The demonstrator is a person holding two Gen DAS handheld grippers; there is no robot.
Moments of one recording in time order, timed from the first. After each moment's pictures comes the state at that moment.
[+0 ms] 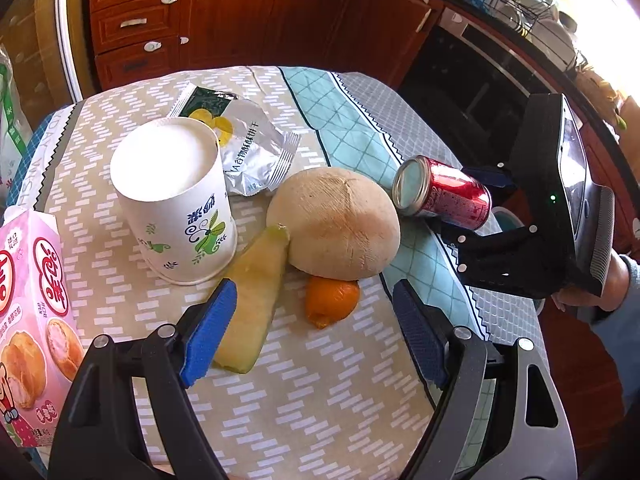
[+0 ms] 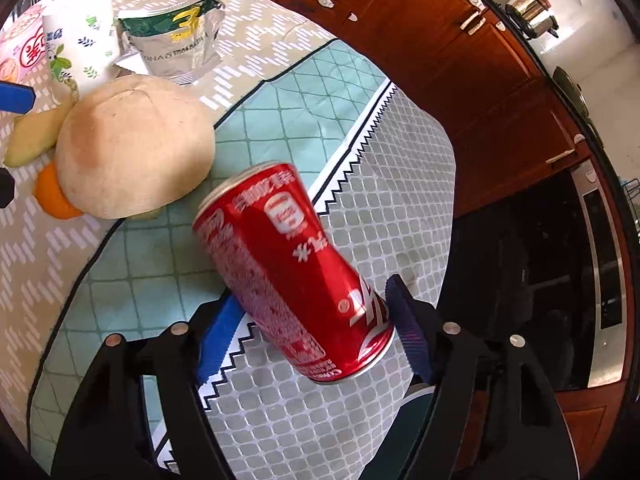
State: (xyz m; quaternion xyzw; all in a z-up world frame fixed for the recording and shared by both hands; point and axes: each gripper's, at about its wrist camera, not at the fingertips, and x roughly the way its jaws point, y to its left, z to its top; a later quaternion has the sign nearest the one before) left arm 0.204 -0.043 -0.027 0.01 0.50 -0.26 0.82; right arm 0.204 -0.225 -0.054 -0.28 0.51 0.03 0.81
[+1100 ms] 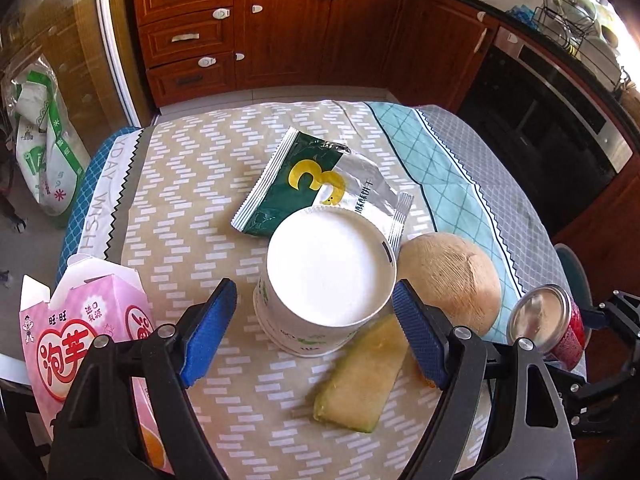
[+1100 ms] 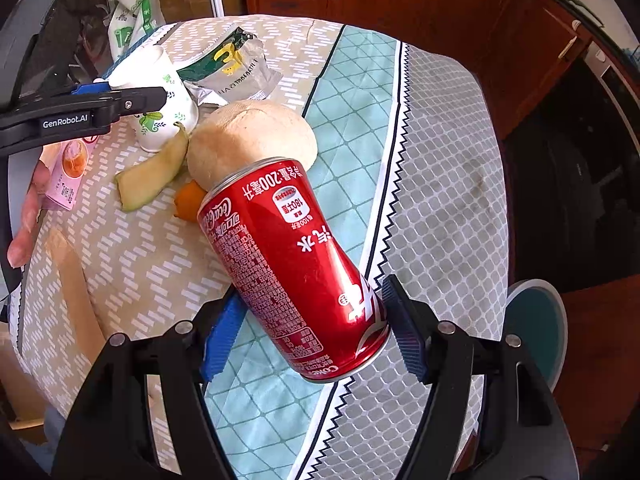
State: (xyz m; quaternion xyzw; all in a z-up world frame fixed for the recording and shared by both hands) left arm 0.261 -0.002 -0.015 0.04 0.48 -0.17 0.86; right arm 0.146 -0.198 -0.020 -0.07 0.57 0.04 0.82
